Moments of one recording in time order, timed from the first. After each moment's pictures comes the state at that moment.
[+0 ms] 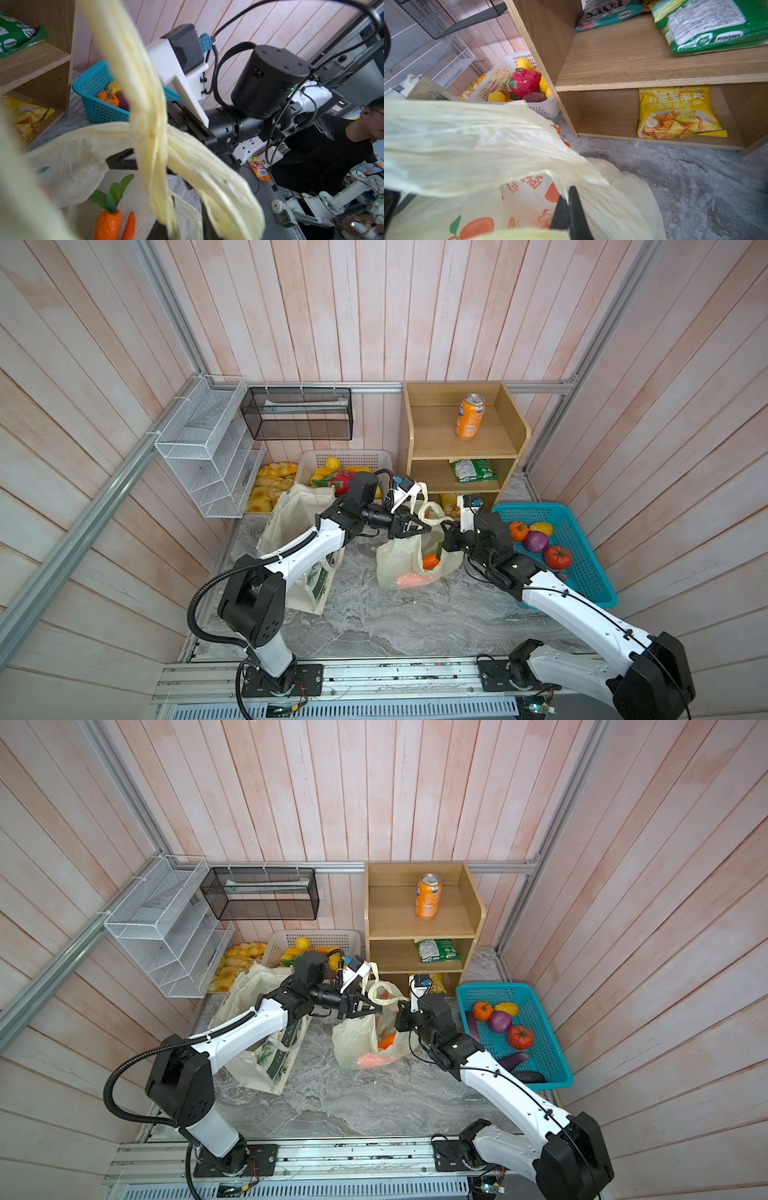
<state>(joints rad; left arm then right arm) -0.57 1.69 1.31 0.01 1.14 -0.19 0.58 1.12 0.77 -0.07 0.08 0.40</state>
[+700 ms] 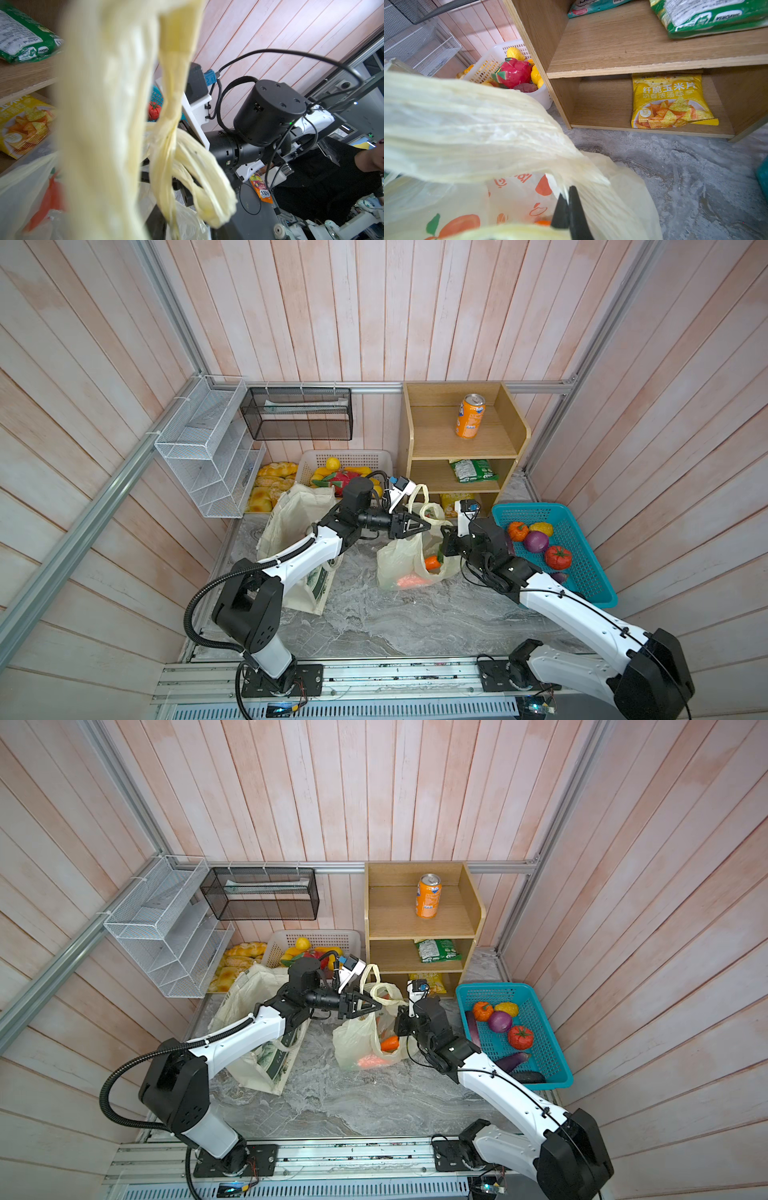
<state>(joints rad) -0.58 1.65 1.21 0.23 1.05 -0.39 0.61 1.12 0.74 -0.08 0.14 0.40</state>
